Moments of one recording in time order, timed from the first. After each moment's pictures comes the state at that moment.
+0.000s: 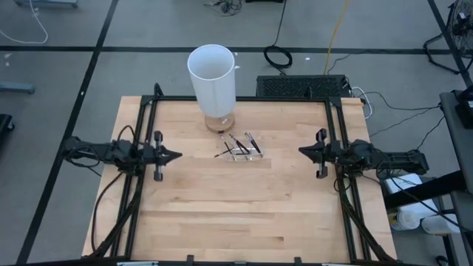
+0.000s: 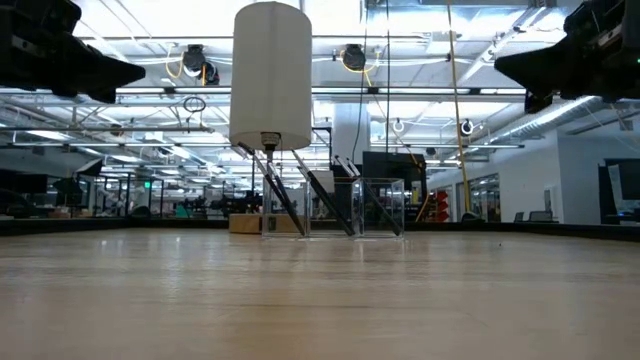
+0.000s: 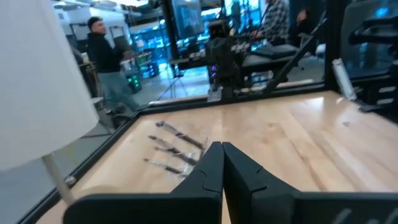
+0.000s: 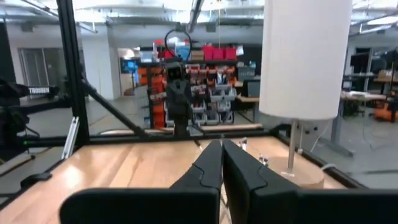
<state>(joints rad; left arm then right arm) -0.21 0.00 0.09 -0.08 -0.28 0.17 0.02 0.01 0.01 0.17 0.10 0.01</state>
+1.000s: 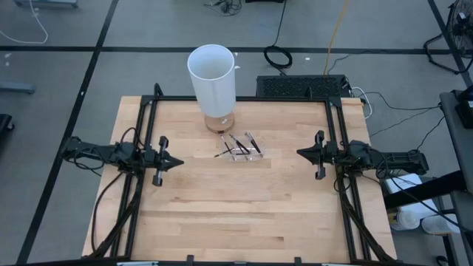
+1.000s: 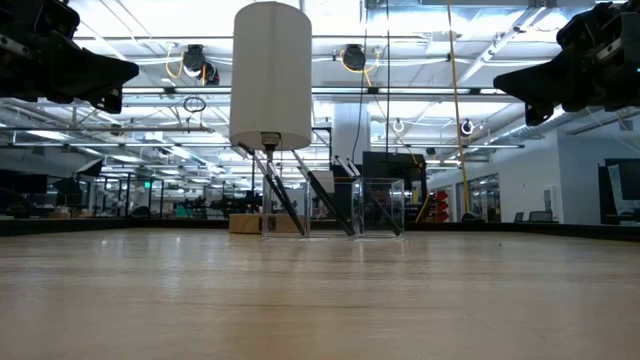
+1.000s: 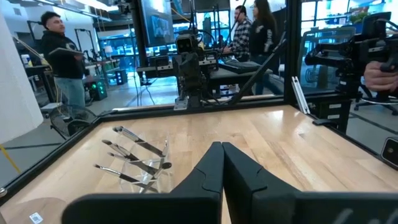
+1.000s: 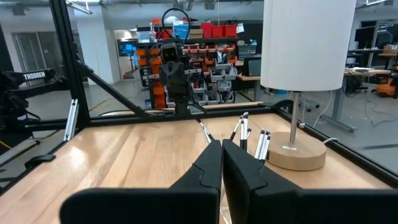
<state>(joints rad) -0.21 0.02 0.01 0.04 -0.13 0.09 0.02 0.01 0.01 0.07 0.10 0.06</state>
